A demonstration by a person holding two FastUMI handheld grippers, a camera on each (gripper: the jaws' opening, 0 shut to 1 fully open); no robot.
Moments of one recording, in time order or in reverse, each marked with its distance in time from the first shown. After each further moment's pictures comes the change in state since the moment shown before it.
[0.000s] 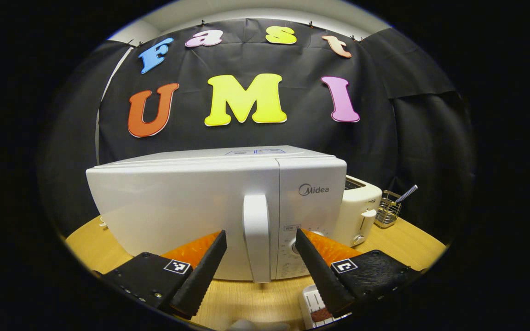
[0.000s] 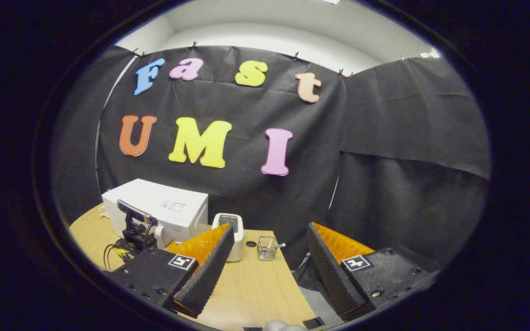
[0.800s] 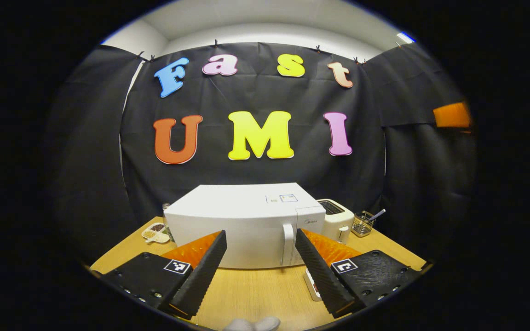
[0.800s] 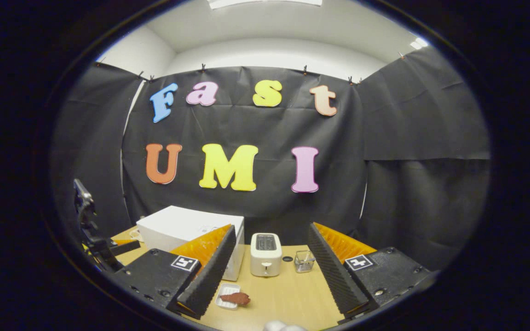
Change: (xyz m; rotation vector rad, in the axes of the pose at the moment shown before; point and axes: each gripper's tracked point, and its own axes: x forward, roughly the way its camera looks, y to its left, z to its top) left arm -0.162 0.048 0.087 0.007 -0.060 -0.019; right arm -0.023 0.059 0.038 0.087 -0.120 0.164
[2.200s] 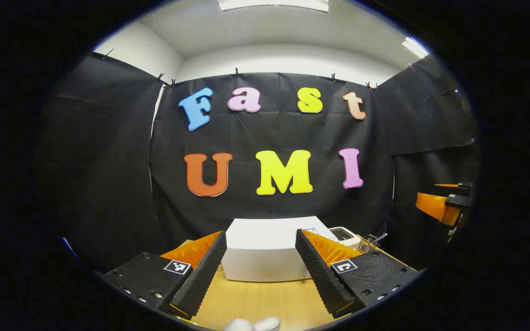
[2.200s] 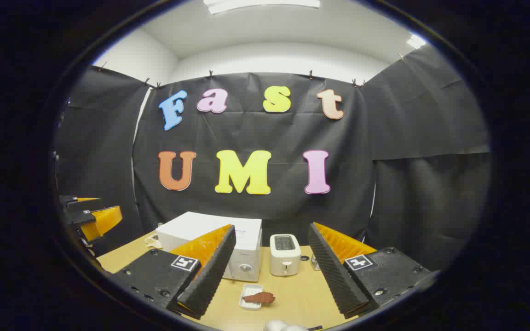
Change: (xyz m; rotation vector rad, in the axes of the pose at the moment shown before) left arm -0.124 0.094 0.139 -0.011 -0.132 0.101; right arm -0.037 0.062 0.006 0.052 -0.037 0.051
